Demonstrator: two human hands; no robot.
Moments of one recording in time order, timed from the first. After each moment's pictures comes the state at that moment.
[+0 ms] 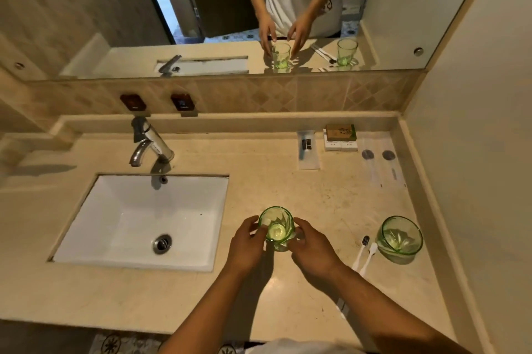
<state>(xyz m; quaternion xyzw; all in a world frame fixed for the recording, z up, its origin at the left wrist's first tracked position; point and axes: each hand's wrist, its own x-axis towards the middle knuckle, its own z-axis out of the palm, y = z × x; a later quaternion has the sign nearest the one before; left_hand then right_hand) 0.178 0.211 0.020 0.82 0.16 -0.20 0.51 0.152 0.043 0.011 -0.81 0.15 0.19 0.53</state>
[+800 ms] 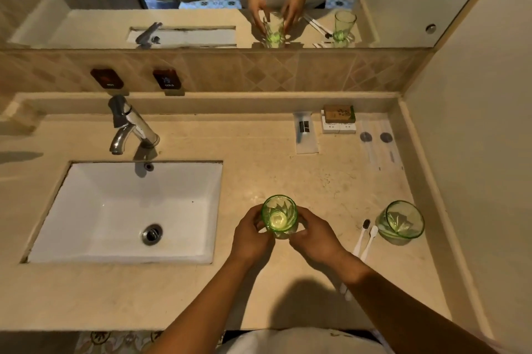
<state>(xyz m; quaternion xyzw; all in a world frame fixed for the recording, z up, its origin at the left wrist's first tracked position) 0.188 0.217 -0.001 0.78 0.12 -0.24 0.56 0.160 0.053 -0.003 -0.82 0.18 0.19 0.51</state>
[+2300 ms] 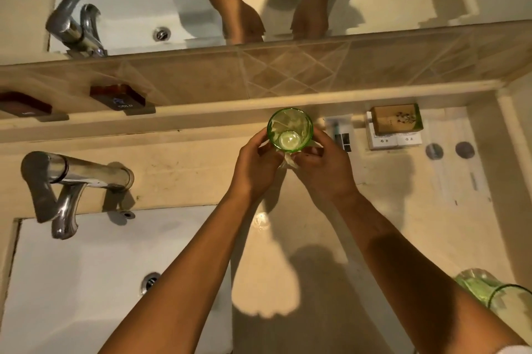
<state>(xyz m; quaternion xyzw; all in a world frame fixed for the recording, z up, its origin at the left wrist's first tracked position) 0.485 0.194 -0.022 0.75 0.03 -0.20 0.63 0.443 0.056 -0.030 -0.72 0.25 0.04 0.65</state>
